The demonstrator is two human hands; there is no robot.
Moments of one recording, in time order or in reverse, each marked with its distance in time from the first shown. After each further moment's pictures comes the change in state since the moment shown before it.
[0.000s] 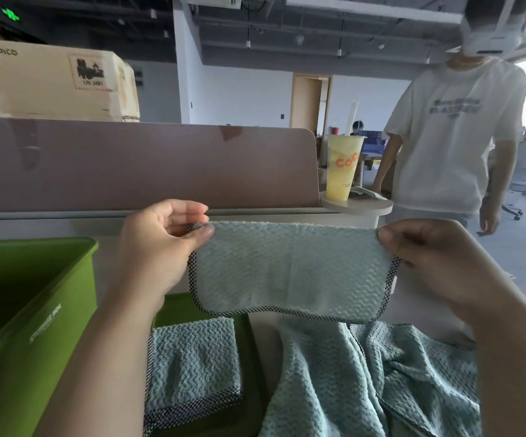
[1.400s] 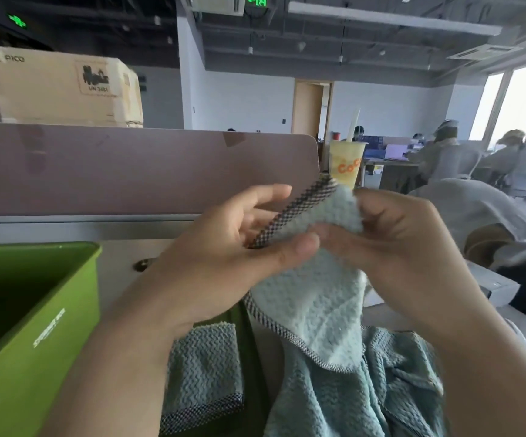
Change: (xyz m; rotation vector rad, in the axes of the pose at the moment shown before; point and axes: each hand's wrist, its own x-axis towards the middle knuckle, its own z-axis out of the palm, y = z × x) left_hand -0.035 0.071 0.011 -0.046 -0.613 -0.021; right_hand -0.037 -0.086 0.038 0.200 -0.147 -0.380
